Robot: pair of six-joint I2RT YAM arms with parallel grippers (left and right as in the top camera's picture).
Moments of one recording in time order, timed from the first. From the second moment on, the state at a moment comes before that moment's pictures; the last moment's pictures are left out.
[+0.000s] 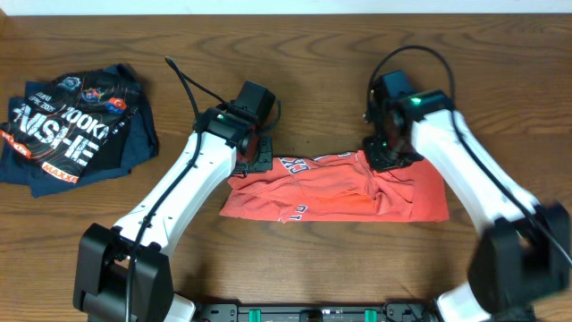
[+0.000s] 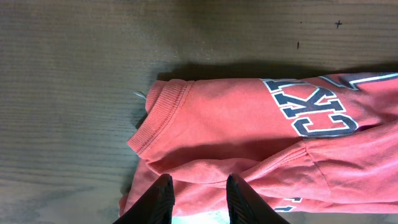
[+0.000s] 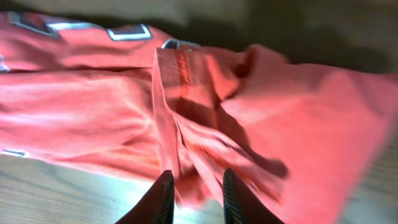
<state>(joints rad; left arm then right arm) -0.43 1.64 1.25 -0.97 -0.03 -0.45 0.32 1.68 1.33 -1.11 -0.01 0.13</state>
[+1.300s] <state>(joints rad) -0.43 1.64 1.25 -0.98 -0.03 -0.45 0.33 1.62 0.95 -0.73 -0.32 0.12</state>
